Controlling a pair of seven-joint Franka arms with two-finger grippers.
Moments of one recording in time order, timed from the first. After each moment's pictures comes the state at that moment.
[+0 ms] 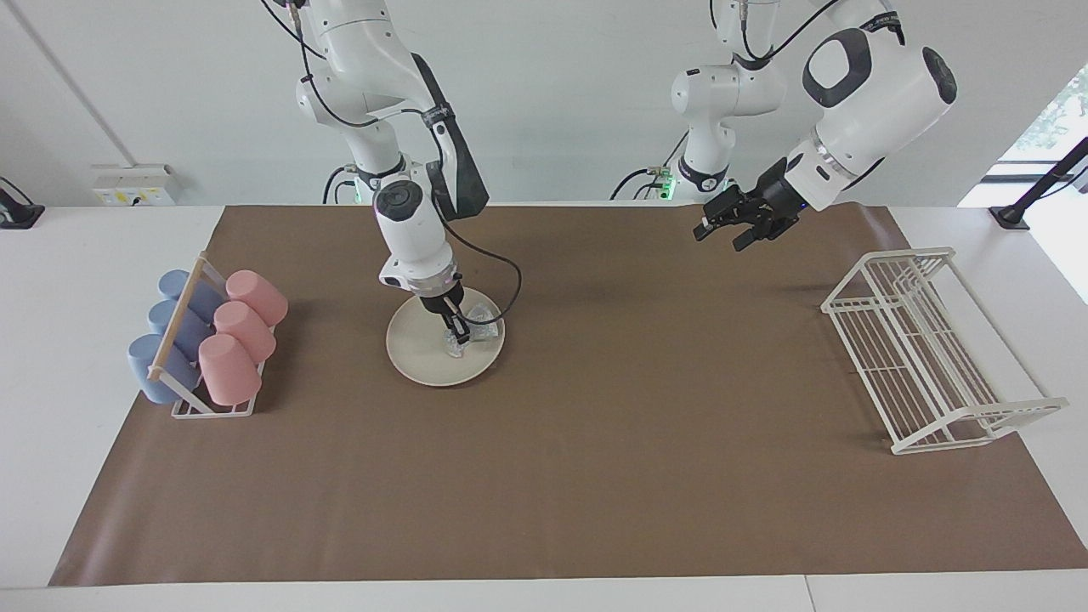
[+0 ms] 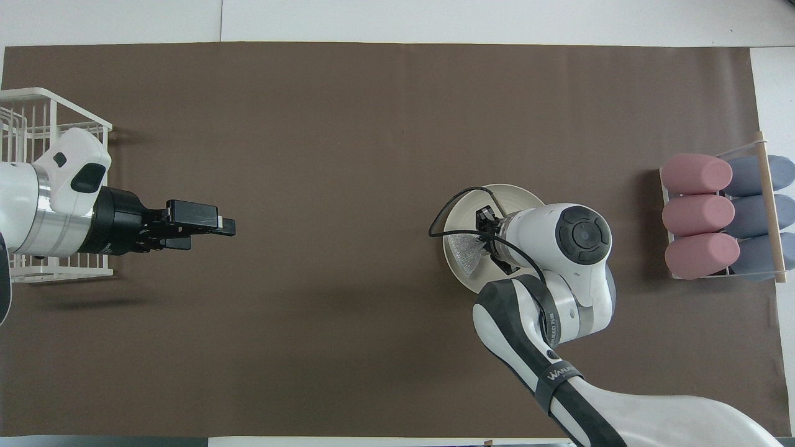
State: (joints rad) left arm -0.02 -0.17 -0.13 -2.01 -0.55 1.80 -0.08; right arm 0.49 0.17 -0.08 -2.26 0.22 2.54 1.36
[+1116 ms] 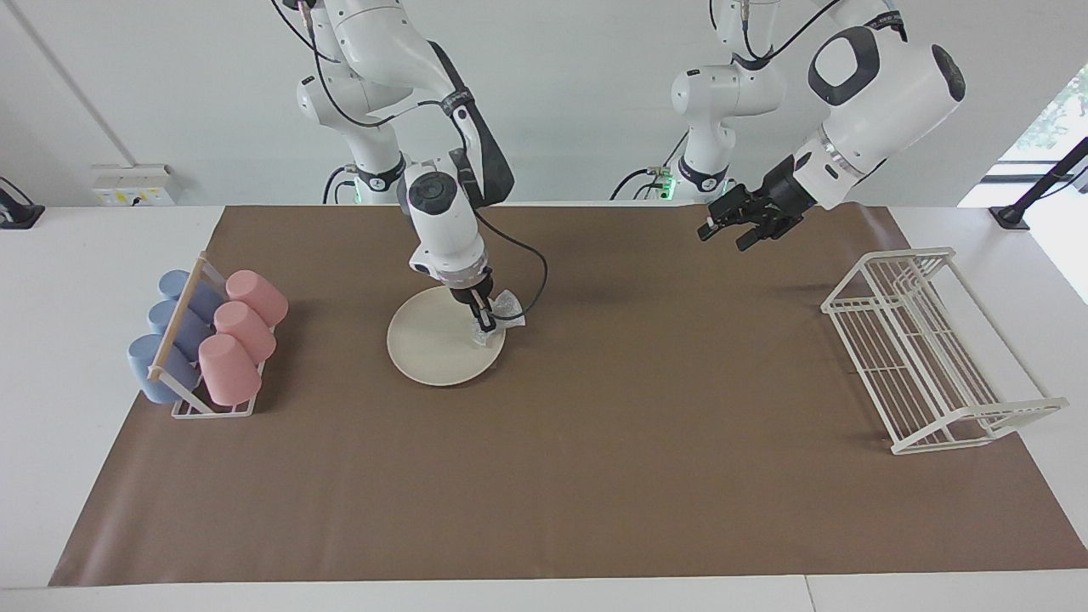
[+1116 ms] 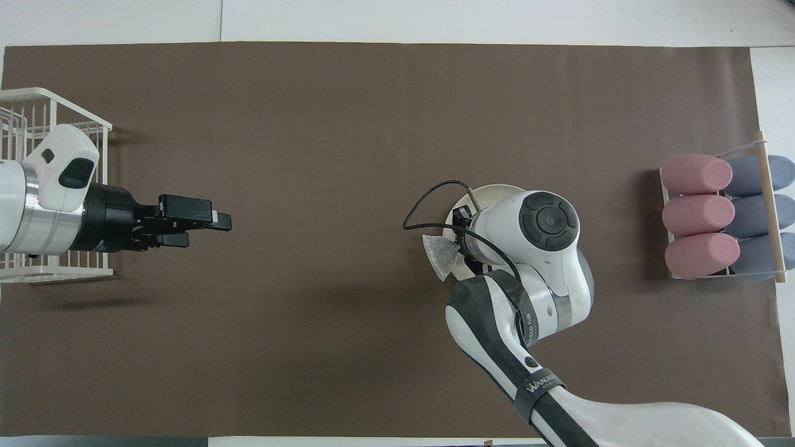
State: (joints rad) left arm -0.01 -0.17 -0.13 -2.01 -0.63 1.80 -0.09; right arm 0.54 0.18 -0.08 -2.08 0.22 2.31 1.58
